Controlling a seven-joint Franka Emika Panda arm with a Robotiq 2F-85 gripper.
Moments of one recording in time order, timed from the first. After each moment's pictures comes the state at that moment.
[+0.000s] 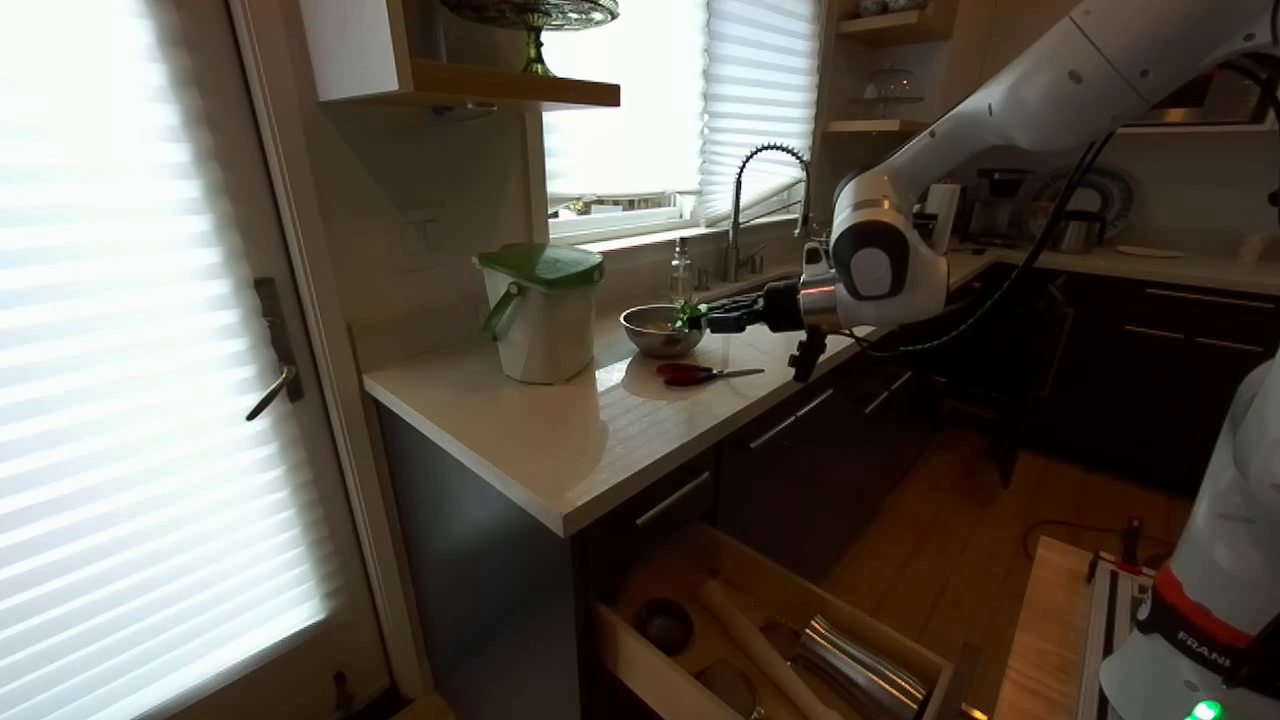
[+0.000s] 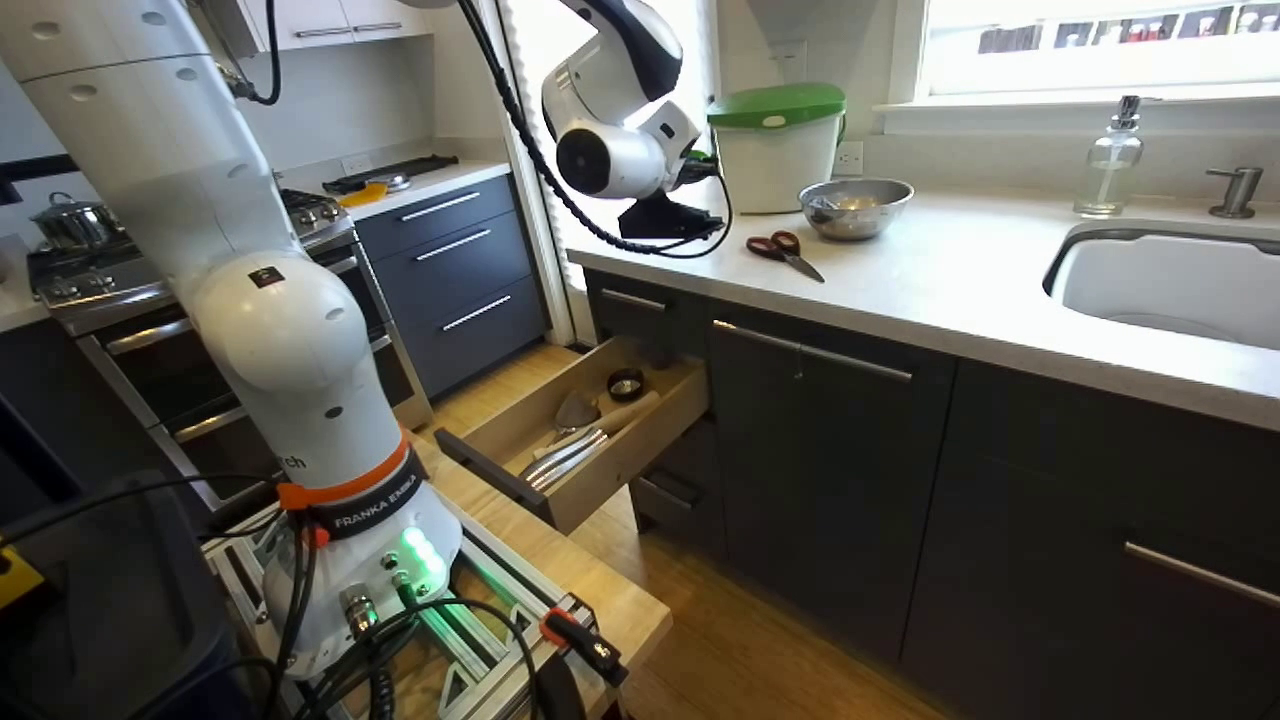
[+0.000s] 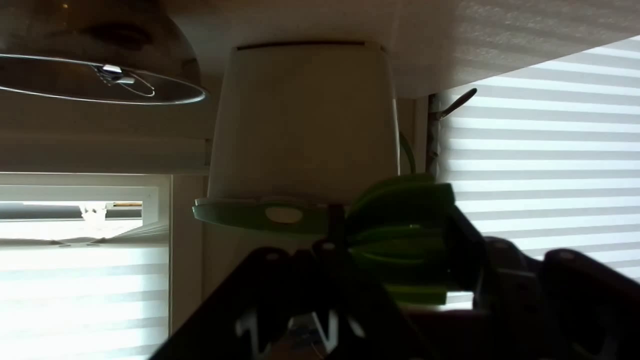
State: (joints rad) arm -0.07 -0.06 0.01 -2.38 2.51 2.57 -2.71
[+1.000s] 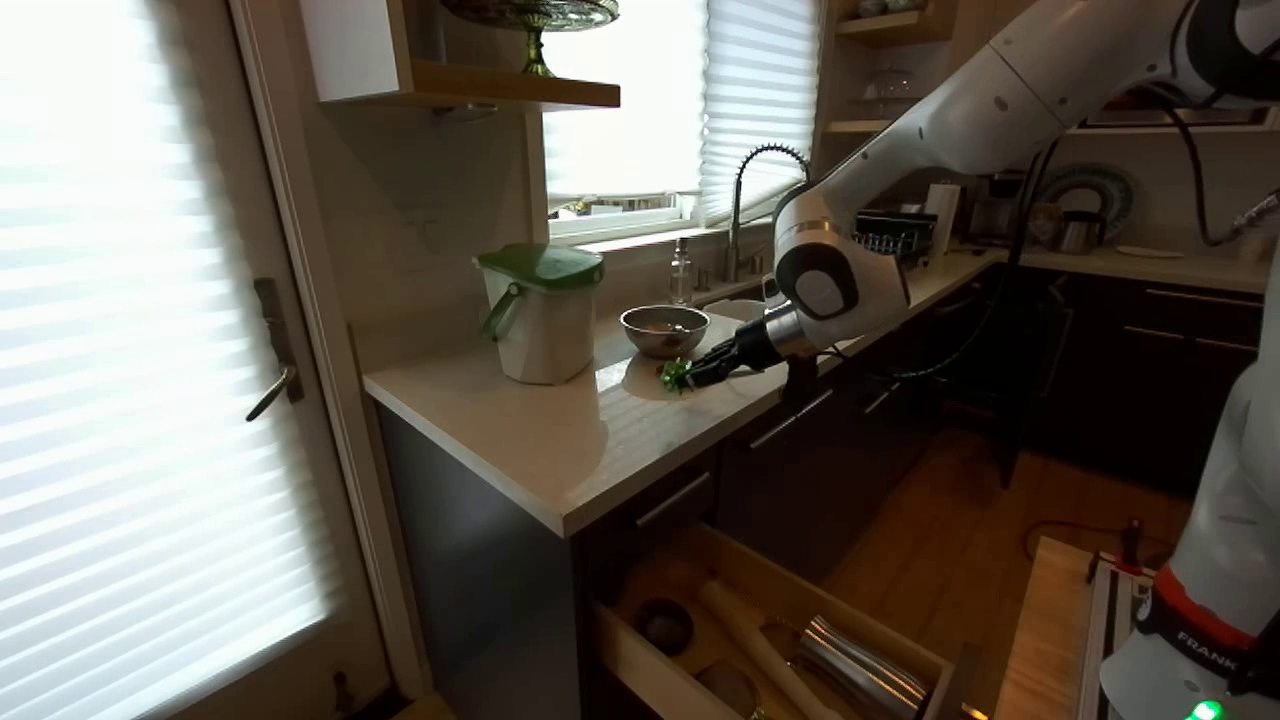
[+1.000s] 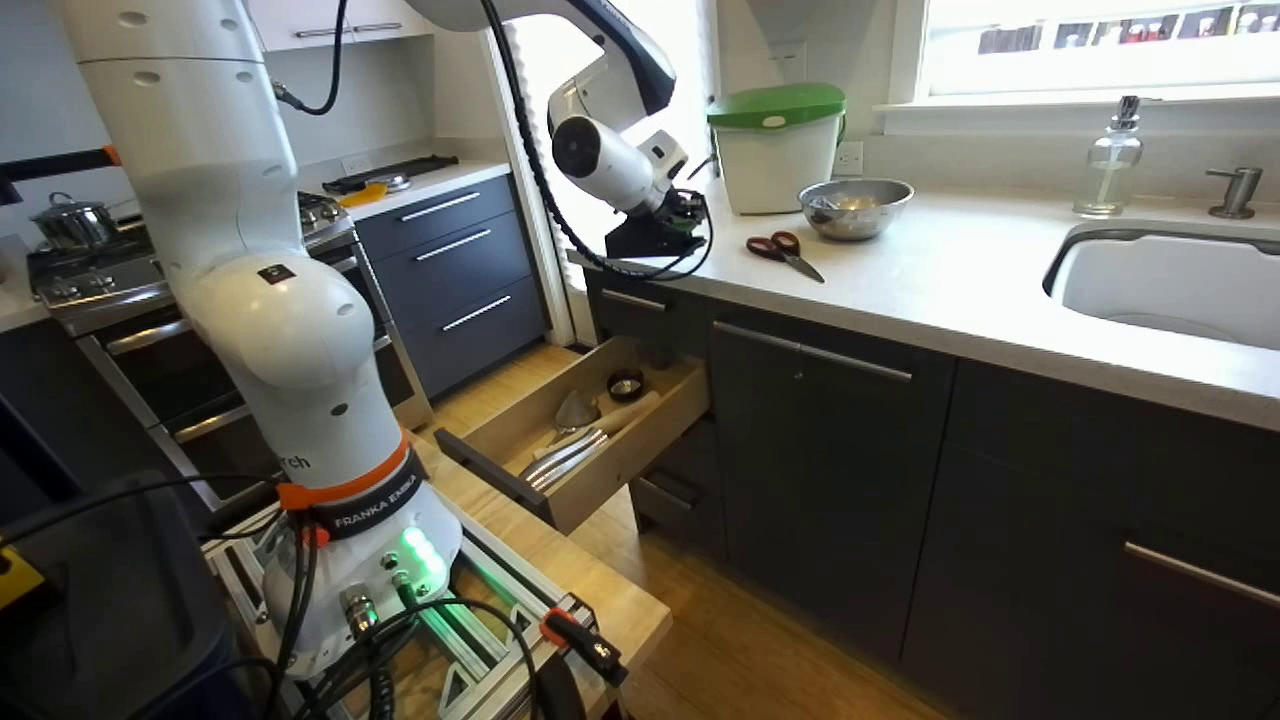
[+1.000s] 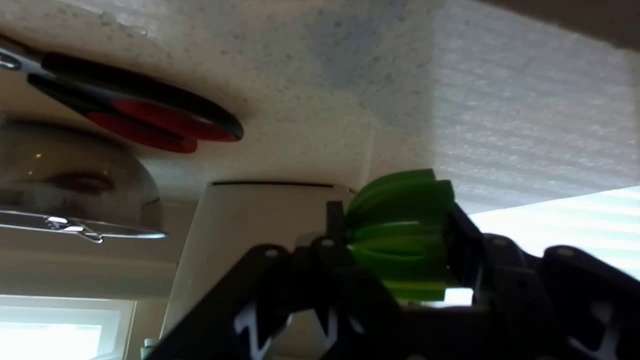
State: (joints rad) arm 0.00 0.11 0.07 -2.23 2.50 2.89 -2.71
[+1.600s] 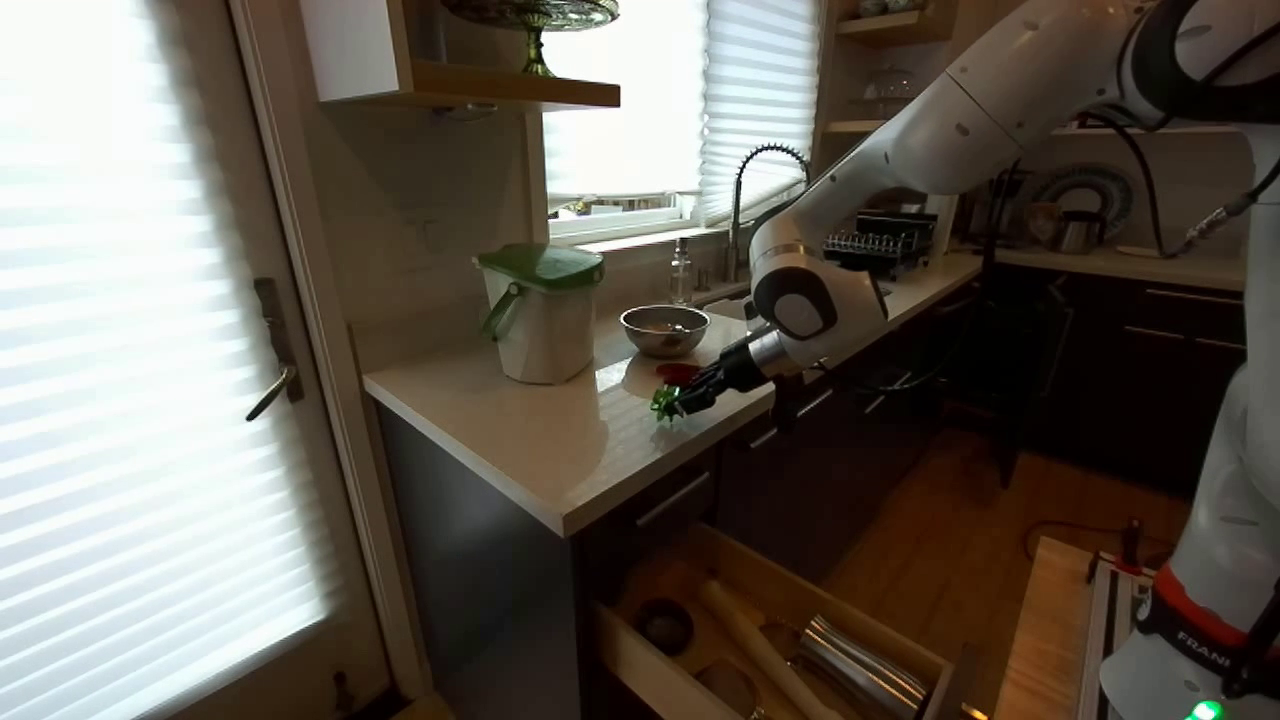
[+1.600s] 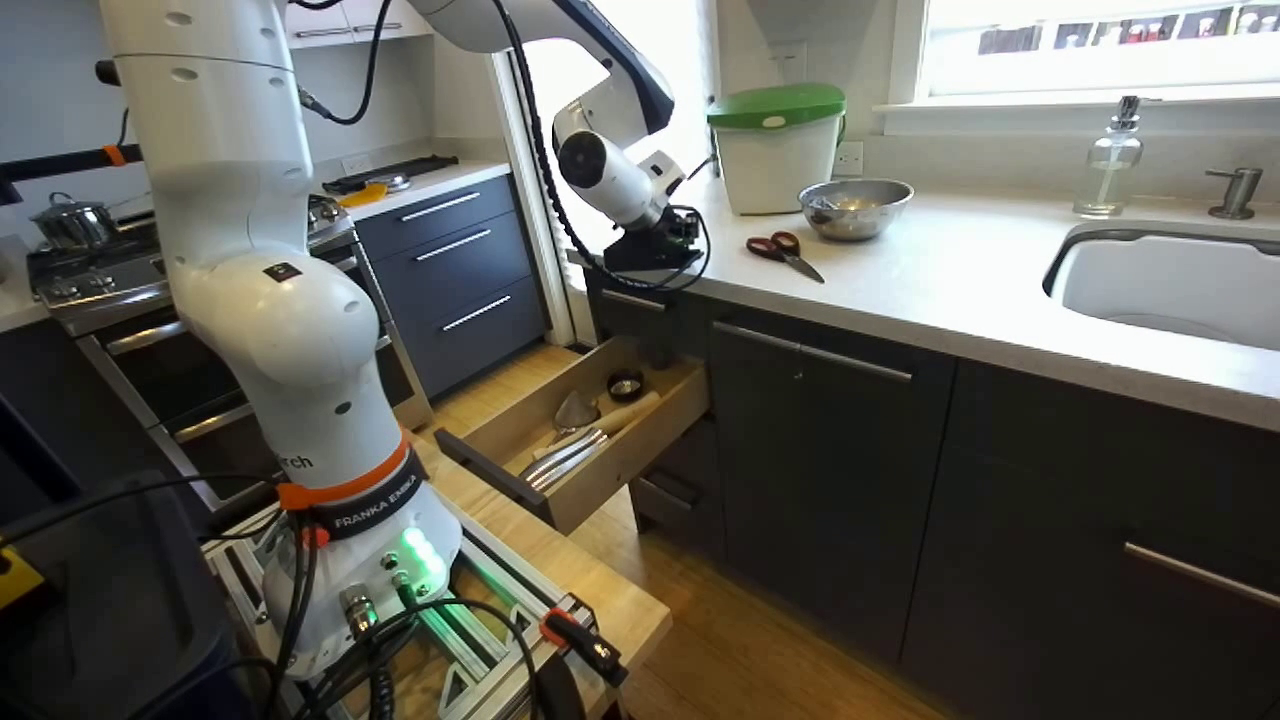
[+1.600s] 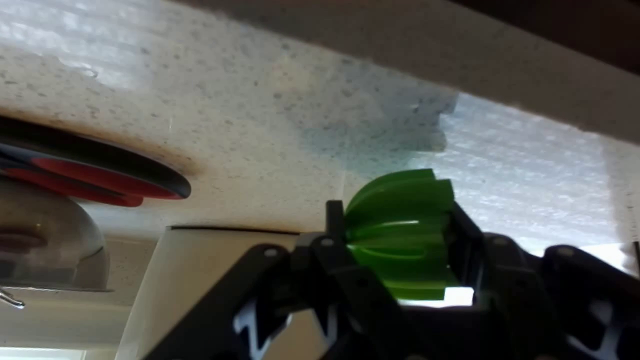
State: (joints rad) arm 0.04 0.21 0.07 -2.17 2.47 2.92 -2.71
